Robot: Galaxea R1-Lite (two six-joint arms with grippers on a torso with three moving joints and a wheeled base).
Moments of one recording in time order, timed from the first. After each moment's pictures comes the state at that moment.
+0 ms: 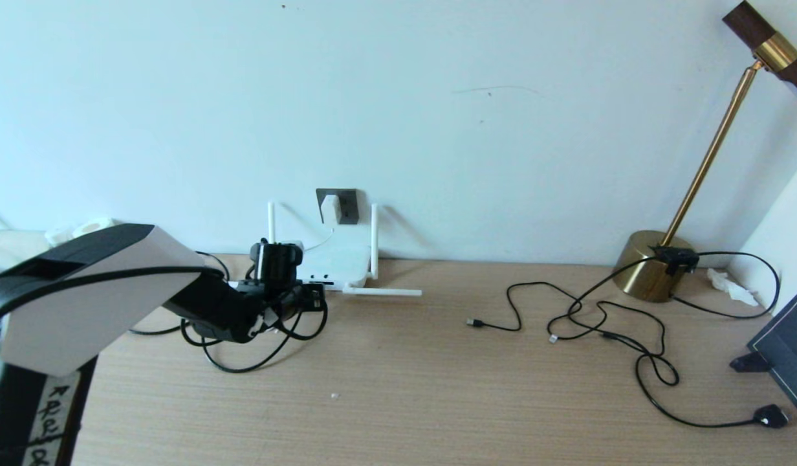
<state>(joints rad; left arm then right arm) -0.23 2.32 -1.25 -0.57 0.21 -0.08 0.01 0.00 0.00 0.00 0.02 -0.09</state>
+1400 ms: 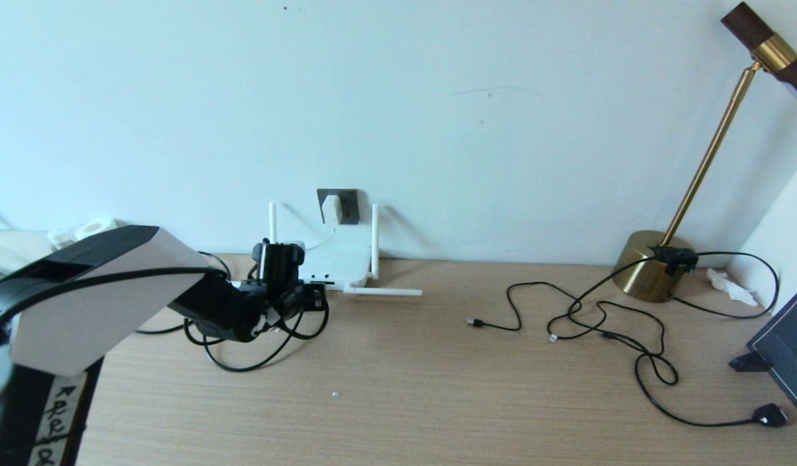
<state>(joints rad) -0.23 2.34 -1.27 -0.57 0.21 -0.08 0.01 0.00 0.00 0.00 0.02 -0.09</state>
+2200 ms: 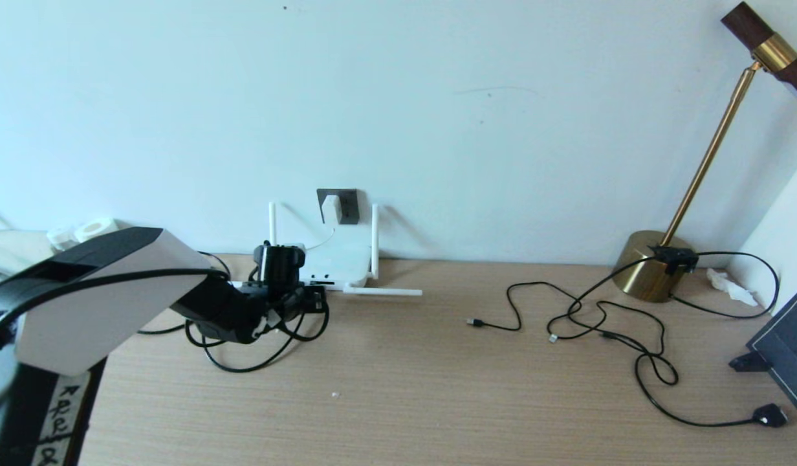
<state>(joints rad) -0.23 2.35 -1.27 -0.58 0.21 -0.08 0.01 0.00 0.00 0.00 0.02 -0.09</state>
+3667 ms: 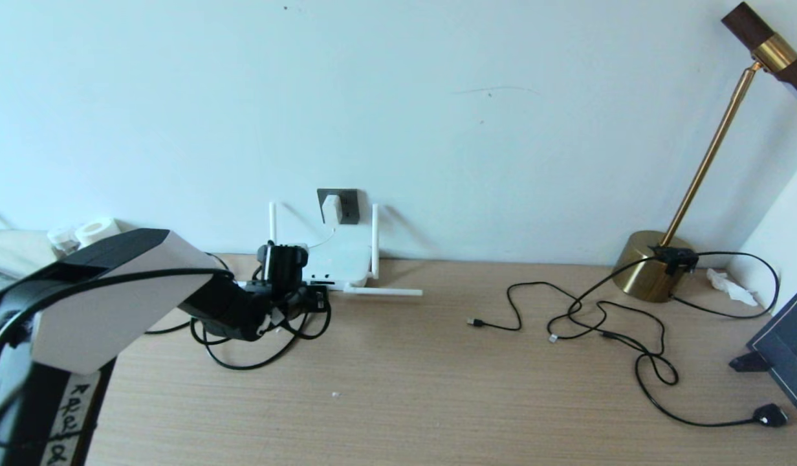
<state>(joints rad) -0.23 2.37 -1.31 -0.56 0.22 -0.07 0.01 0.00 0.00 0.00 0.02 -0.09</state>
